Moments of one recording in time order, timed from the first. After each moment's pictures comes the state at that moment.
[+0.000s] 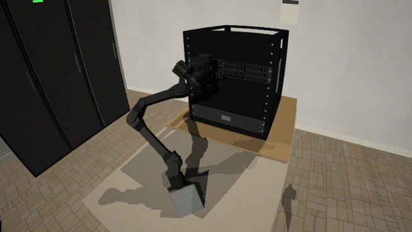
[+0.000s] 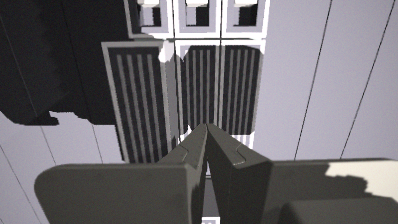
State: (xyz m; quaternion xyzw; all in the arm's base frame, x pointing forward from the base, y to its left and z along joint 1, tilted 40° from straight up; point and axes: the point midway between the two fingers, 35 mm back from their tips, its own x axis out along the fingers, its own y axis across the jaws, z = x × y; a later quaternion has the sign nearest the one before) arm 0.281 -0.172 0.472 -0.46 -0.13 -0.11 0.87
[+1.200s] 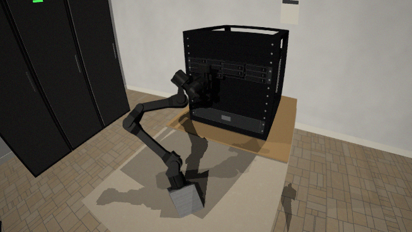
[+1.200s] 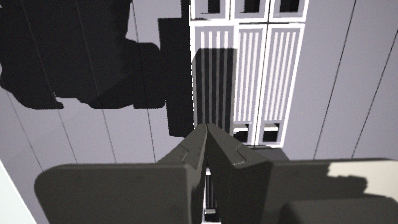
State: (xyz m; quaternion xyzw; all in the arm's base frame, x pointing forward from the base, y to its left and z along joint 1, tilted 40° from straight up) arm 0.269 -0.157 0.427 -0.45 -0.13 -0.11 0.87
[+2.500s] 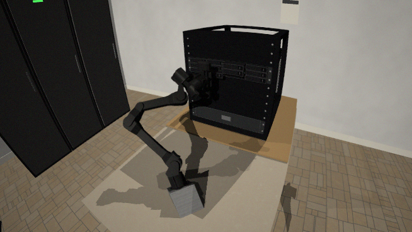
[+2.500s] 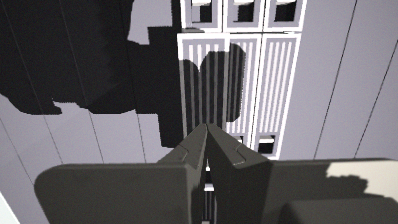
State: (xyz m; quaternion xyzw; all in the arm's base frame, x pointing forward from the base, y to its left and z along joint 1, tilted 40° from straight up) arm 0.275 -0.156 0.439 -0.45 -0.13 -0.11 0.87
